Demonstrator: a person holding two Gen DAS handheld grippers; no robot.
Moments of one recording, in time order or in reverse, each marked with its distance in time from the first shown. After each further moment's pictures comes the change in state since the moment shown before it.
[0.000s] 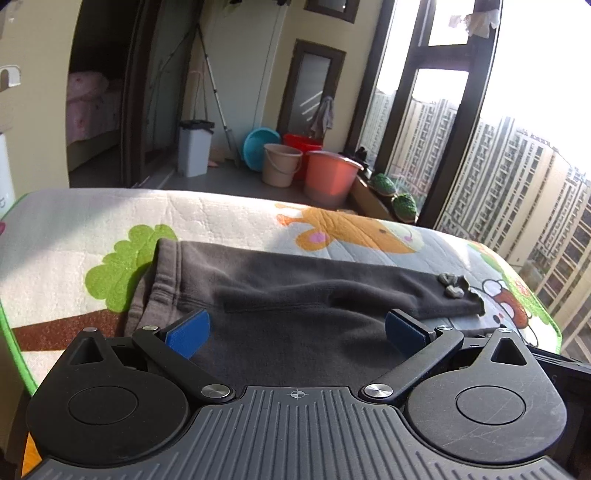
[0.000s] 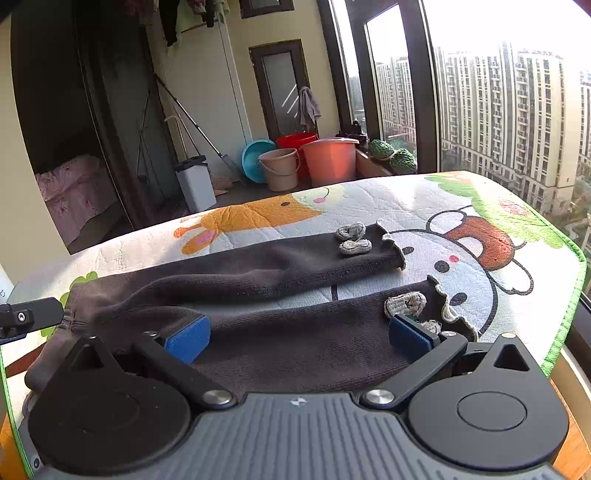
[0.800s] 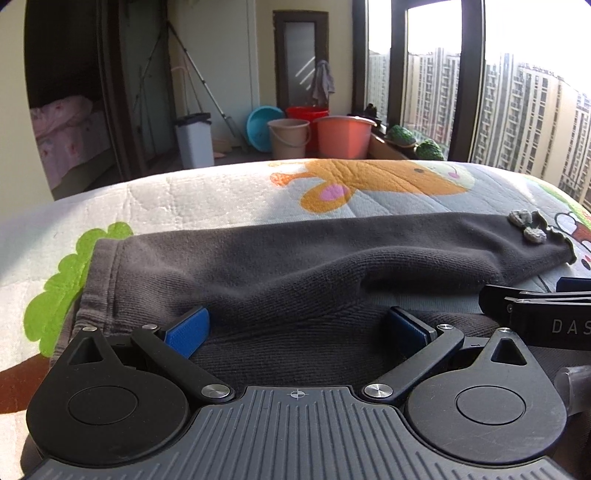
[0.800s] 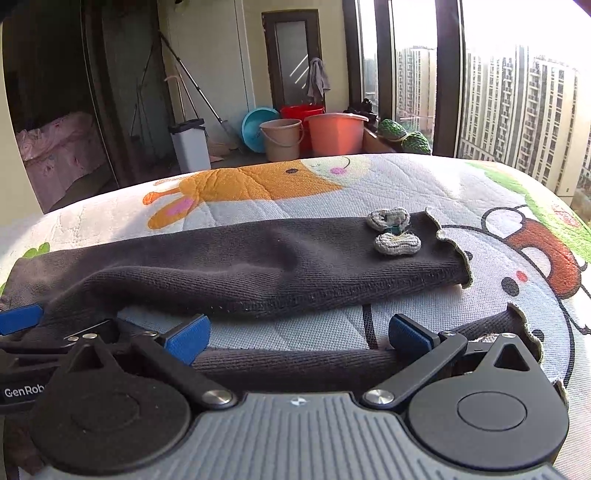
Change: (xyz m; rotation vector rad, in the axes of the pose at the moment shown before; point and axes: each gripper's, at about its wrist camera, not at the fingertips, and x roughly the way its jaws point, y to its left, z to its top) left arm 0.114 -0.025 -0.025 0.175 0.097 0.077; right arm 0.099 0.014 -0.001 -0.092 0.110 -0.037
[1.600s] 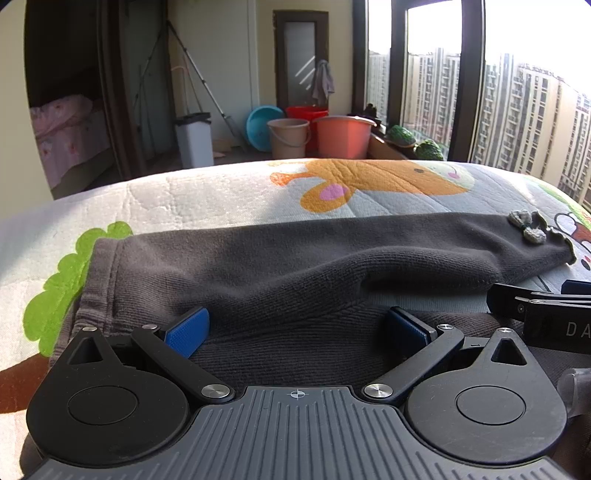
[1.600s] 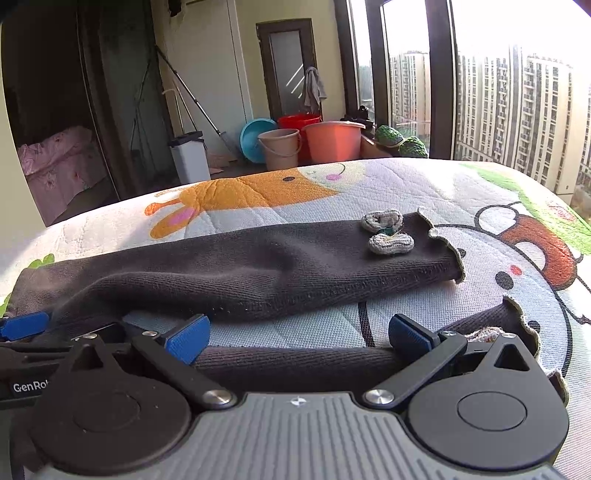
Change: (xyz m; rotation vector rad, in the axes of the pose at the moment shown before) left arm 0.000 -0.002 0.005 0.002 0.000 0.001; right arm -0.005 -0.007 -0.004 0.037 -0.037 0.014
